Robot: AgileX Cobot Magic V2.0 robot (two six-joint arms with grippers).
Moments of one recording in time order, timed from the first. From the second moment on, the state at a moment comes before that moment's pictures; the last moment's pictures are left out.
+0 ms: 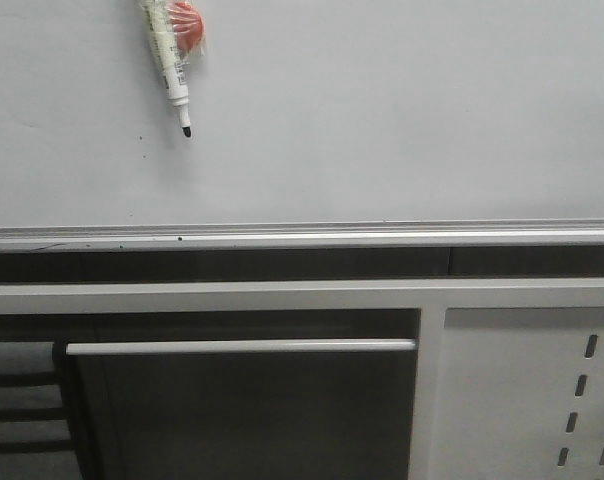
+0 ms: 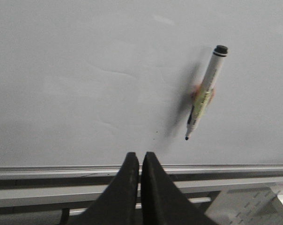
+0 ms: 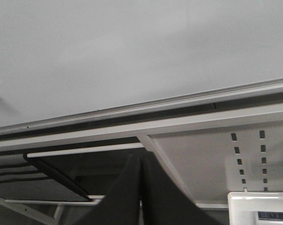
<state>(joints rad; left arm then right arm) -0.14 0.41 -0.40 -0.86 0.38 0.57 0.06 0.40 -0.37 0.49 0.48 -0.17</state>
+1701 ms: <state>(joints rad) -0.20 0.70 -0.50 -1.78 0.20 1.61 0.06 0.60 -0.50 0.53 0.47 -0.34</state>
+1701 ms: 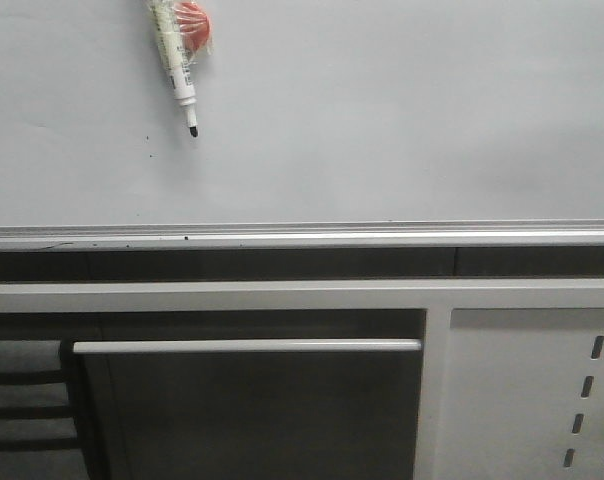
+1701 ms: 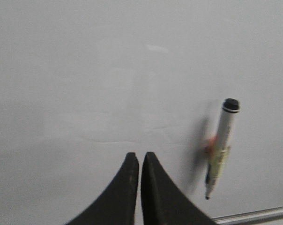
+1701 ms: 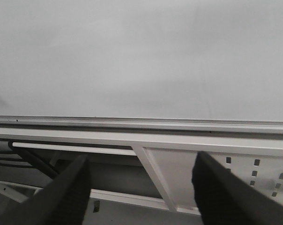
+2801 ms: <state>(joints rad) -0.94 1.14 -0.72 -1.43 -0.51 1.25 0.06 0.60 -0.50 0.55 0.47 -0.34</state>
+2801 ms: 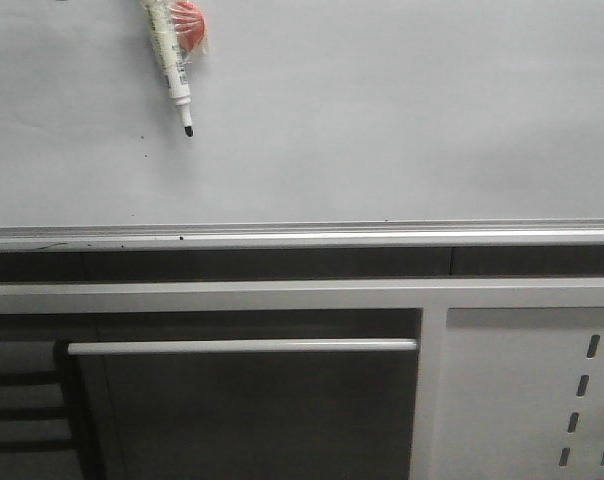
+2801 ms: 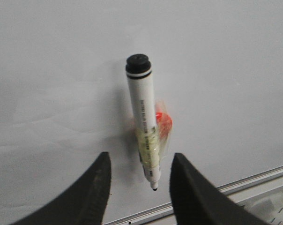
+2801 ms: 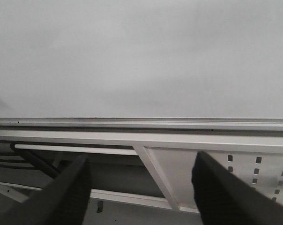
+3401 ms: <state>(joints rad) -0.89 1.30 -0.79 -1.34 -0.50 1.03 0.06 0.60 -0.50 0.55 0.47 -0.34</state>
